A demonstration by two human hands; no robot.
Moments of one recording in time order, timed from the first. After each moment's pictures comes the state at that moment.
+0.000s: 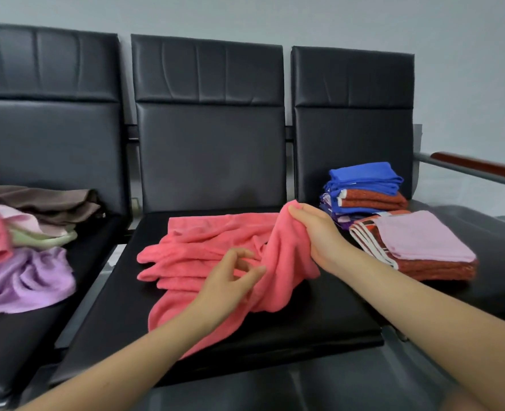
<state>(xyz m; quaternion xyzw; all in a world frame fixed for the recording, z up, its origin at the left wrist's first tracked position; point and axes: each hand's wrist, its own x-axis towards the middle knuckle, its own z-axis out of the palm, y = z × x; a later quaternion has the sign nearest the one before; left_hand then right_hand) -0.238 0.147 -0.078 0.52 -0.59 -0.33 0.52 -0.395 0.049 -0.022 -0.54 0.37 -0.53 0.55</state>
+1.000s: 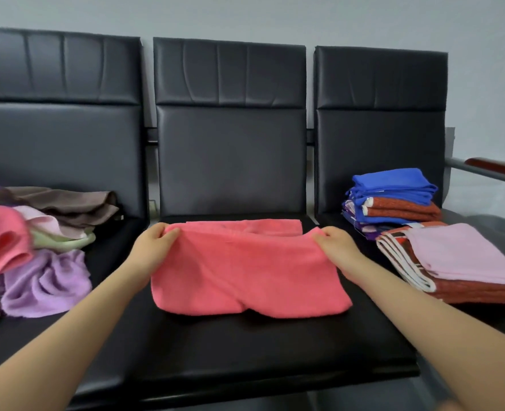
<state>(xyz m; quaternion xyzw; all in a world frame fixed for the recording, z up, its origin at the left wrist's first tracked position) -0.079 0.091 -0.057 0.70 -0.46 -0.19 0.52 -0.400 -0.018 -0.059 -0.68 0.57 -0.38 0.26</state>
